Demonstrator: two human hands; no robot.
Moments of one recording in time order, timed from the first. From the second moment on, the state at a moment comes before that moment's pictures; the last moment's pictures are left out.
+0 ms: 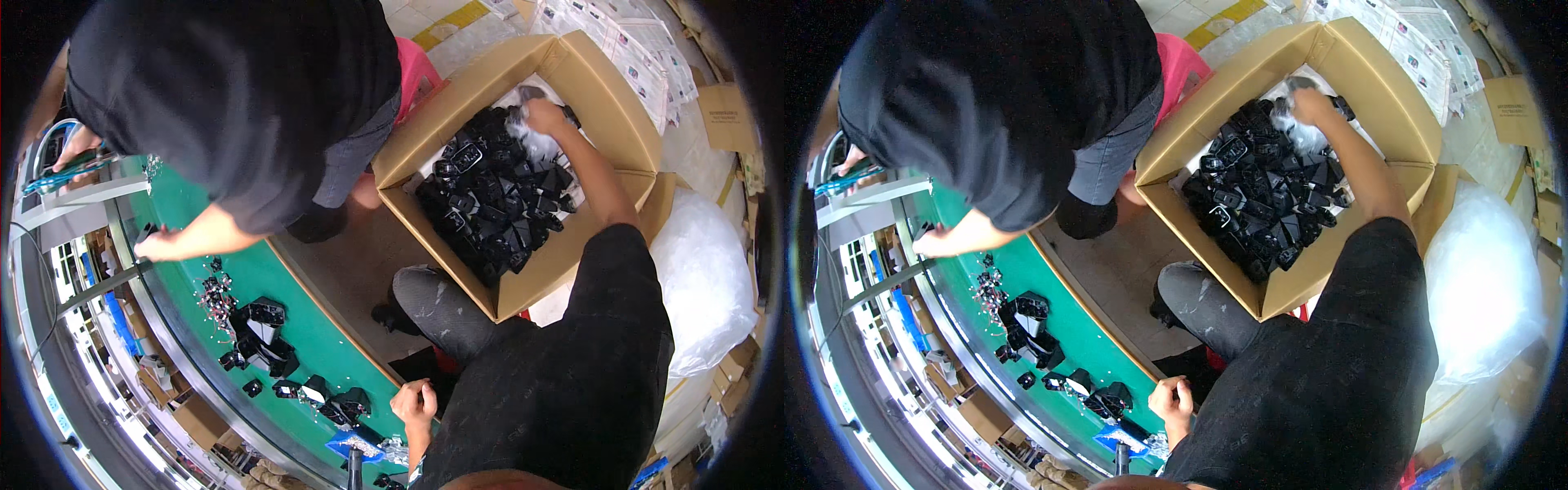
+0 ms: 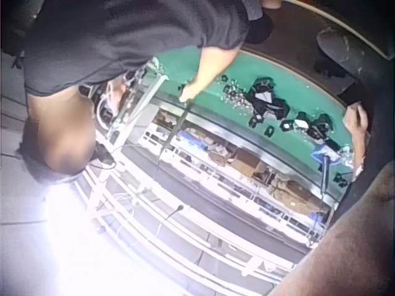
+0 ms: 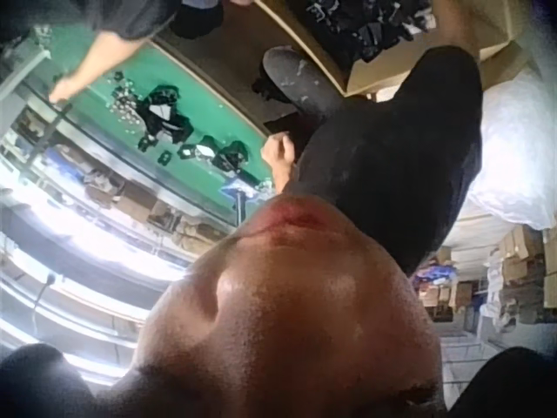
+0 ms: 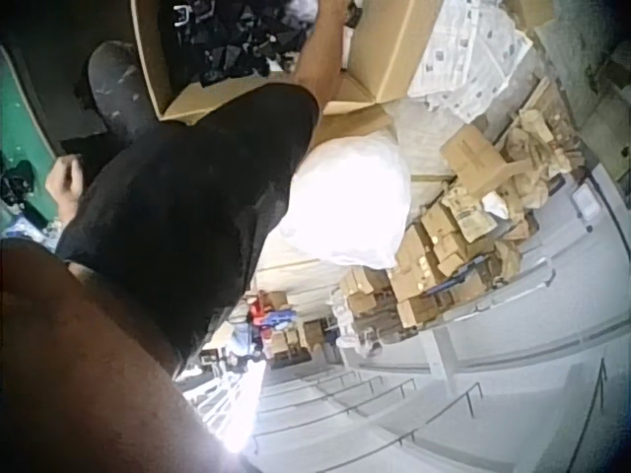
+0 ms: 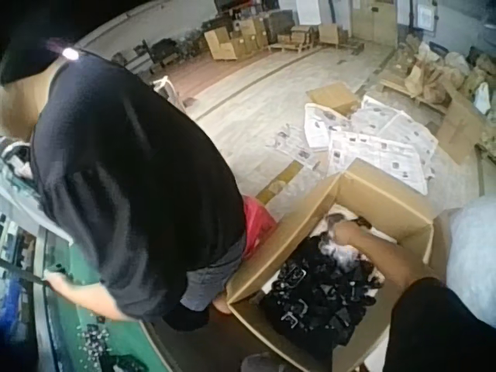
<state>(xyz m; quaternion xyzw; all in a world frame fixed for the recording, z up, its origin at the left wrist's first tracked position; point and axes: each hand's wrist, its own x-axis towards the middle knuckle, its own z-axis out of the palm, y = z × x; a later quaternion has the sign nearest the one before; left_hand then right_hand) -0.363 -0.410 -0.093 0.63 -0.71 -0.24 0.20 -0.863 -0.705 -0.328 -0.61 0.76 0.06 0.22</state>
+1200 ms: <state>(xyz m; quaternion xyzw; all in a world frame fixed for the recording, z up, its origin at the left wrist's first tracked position) -0.373 -0.413 -0.081 0.64 -0.65 -0.30 0.29 -0.854 -0.622 -0.234 -0.59 0.68 -0.37 0.23</state>
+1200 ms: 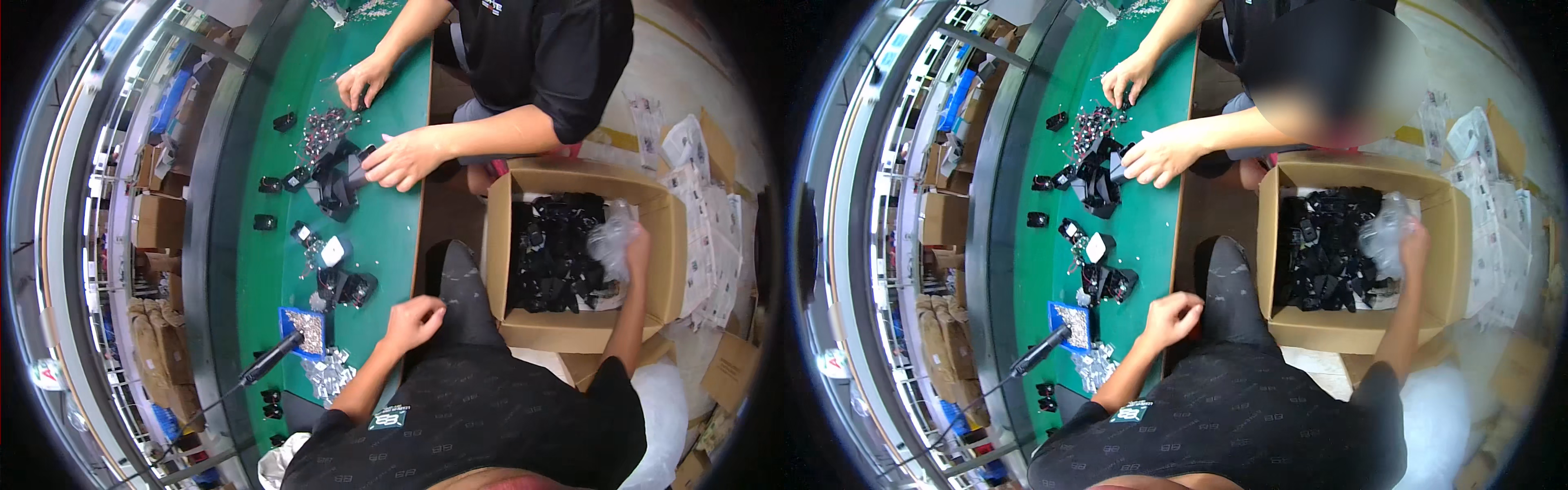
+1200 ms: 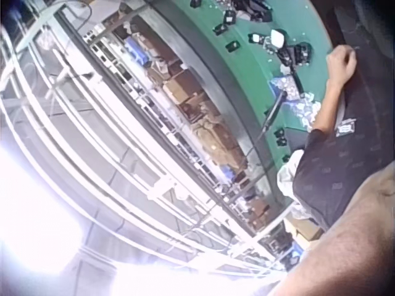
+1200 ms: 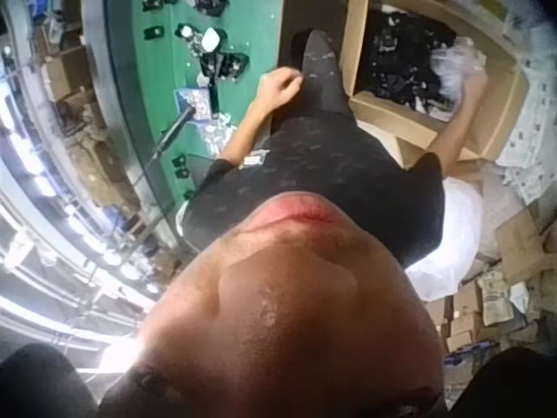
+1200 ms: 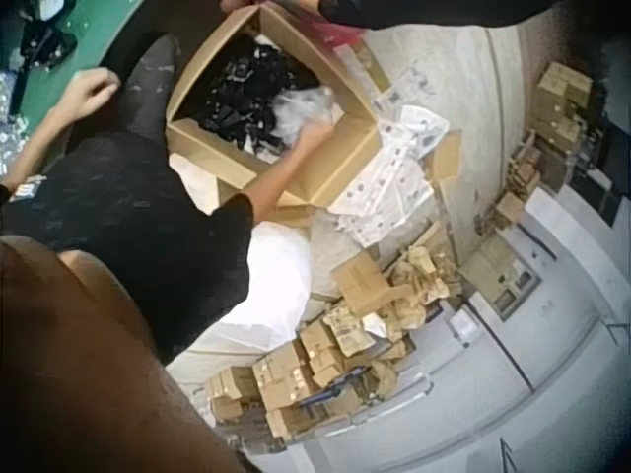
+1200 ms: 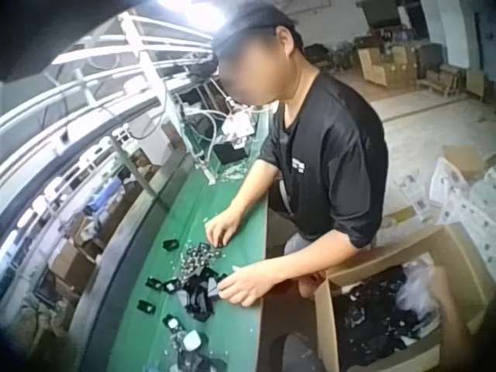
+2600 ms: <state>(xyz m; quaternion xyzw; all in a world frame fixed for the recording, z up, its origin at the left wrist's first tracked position) -0.484 -0.303 -0.048 0.23 -0.59 -0.76 0.14 -0.699 -0.260 -0.076 -0.75 0.60 -0.29 0.02</state>
